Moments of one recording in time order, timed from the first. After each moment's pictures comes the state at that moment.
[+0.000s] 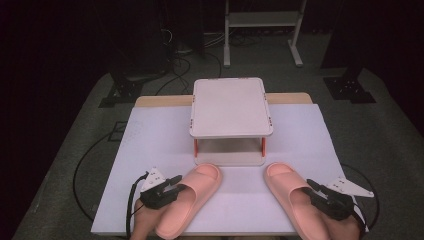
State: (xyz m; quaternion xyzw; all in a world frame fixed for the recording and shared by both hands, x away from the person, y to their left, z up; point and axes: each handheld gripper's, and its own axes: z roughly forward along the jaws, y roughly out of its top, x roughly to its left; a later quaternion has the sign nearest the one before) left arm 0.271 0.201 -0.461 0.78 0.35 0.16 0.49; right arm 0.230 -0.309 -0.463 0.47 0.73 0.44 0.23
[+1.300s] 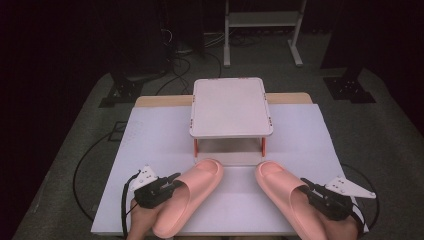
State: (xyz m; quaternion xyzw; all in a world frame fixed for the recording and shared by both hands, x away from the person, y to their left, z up) left arm 0.265 0.209 -0.442 0.75 0.35 0.15 0.54; right arm 0.222 -0.292 -0.439 0.43 0.73 0.48 0.23
